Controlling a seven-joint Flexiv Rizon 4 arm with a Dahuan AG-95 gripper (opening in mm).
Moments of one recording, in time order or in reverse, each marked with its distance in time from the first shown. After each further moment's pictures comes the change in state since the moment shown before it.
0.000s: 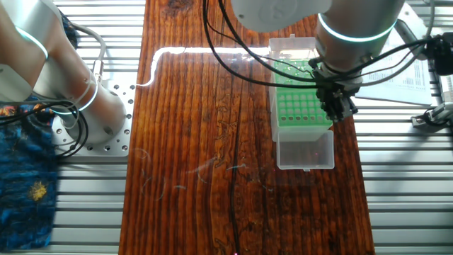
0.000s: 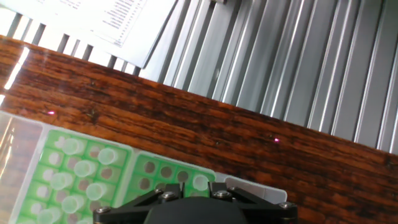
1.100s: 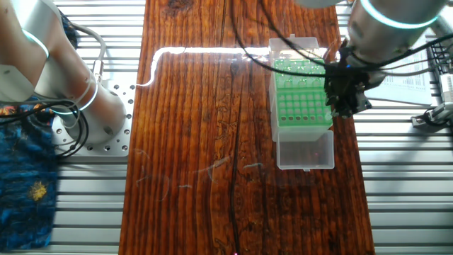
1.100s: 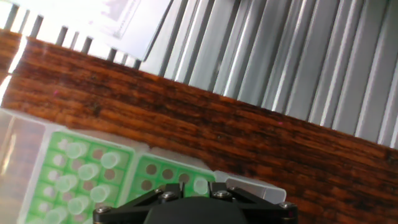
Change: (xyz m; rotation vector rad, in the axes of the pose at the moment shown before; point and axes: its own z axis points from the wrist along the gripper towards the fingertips) arm -0.011 -0.001 -0.012 -0.015 0.173 -0.067
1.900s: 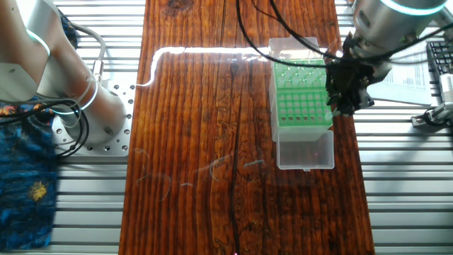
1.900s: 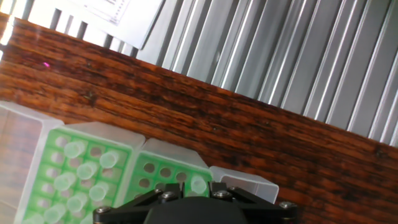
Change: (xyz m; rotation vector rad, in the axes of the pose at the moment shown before) arm 0.003 0.000 -0.002 -0.017 0.000 0.037
